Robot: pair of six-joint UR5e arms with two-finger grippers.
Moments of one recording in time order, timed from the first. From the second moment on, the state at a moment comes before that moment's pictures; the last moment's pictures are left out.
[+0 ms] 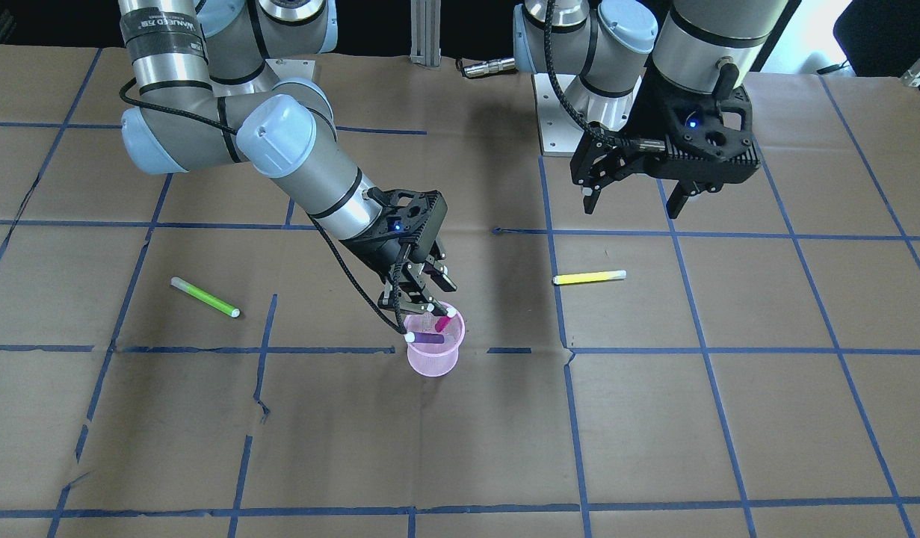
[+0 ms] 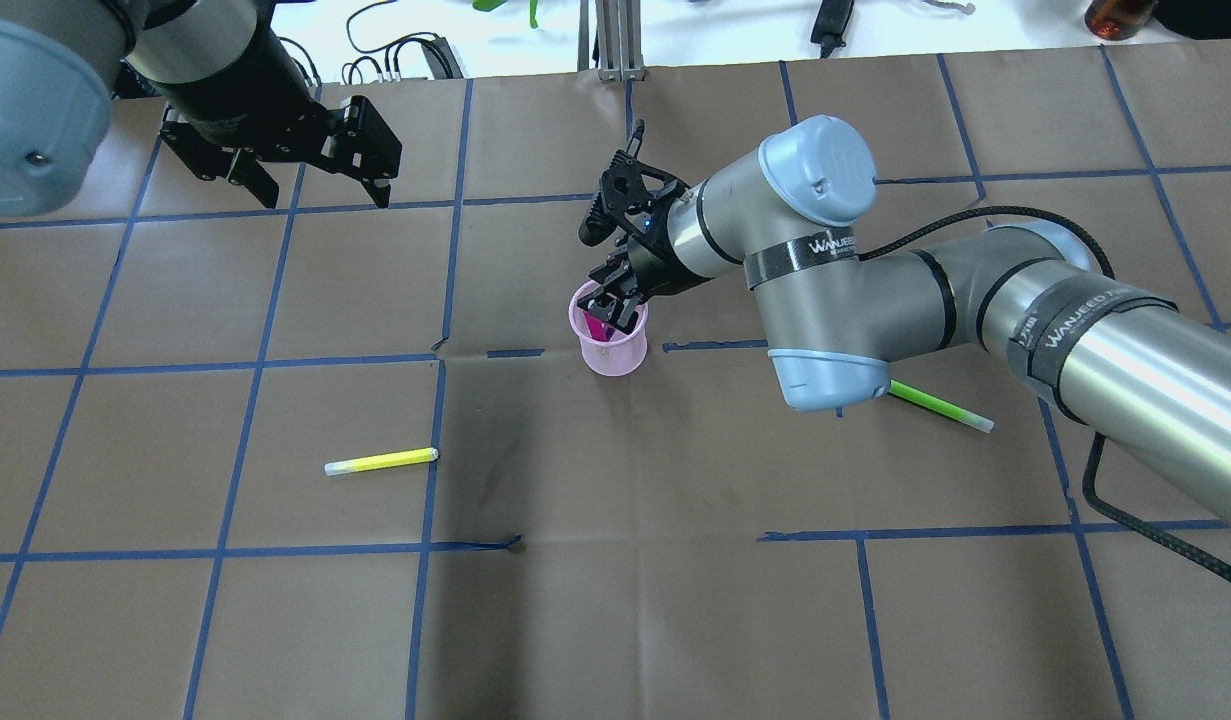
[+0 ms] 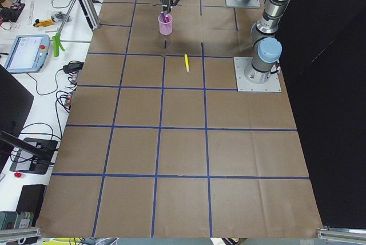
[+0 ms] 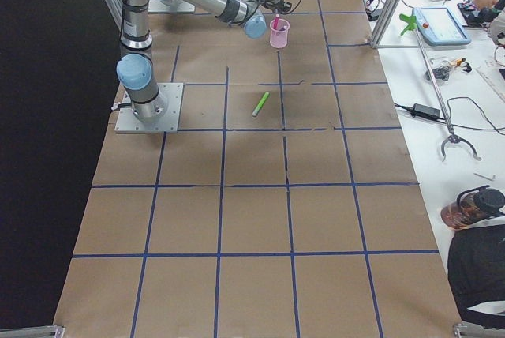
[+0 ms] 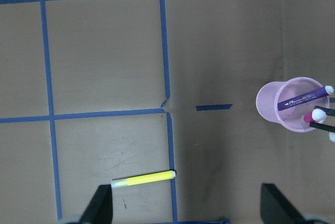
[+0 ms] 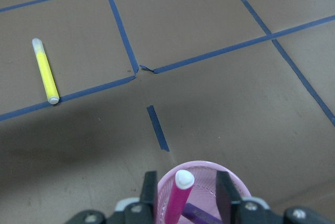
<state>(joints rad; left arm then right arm) -1.59 -1.60 -1.51 -1.49 1.57 0.03 1.80 -1.28 1.91 -2.61 -1.01 -0.88</state>
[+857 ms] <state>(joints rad) -1.59 -1.60 -1.51 -1.49 1.57 0.03 1.78 -1.36 1.72 -2.27 -1.16 -0.53</state>
